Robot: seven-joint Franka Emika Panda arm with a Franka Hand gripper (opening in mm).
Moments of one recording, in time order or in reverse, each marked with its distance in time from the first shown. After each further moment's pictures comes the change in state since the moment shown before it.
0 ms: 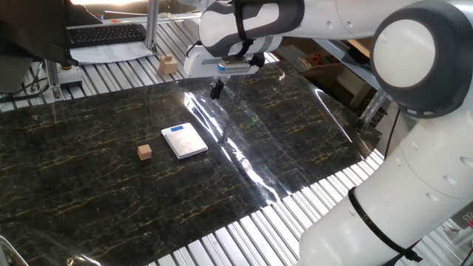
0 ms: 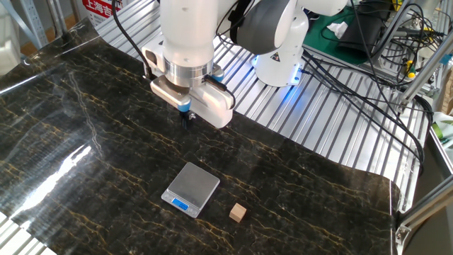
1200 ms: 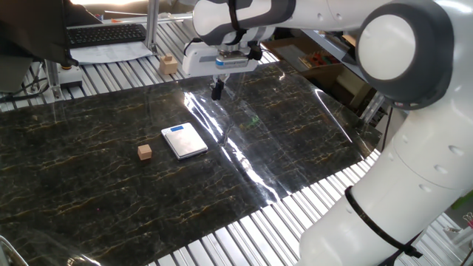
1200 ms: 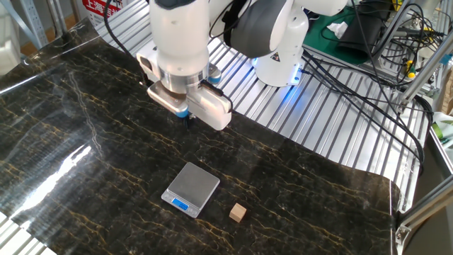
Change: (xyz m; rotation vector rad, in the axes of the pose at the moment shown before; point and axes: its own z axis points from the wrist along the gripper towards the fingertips) arm 0.000 0.000 0.000 0.021 0.128 -0.011
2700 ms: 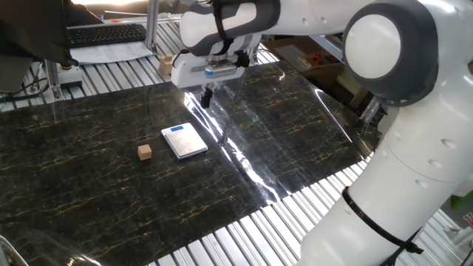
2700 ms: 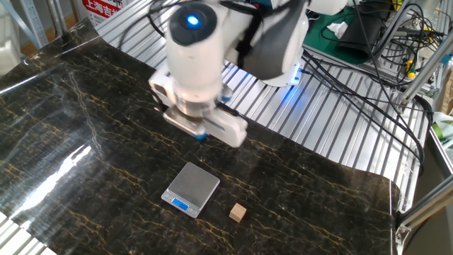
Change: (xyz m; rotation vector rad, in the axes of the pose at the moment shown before) arm -0.003 0.035 0.030 0.003 0.018 -0.098
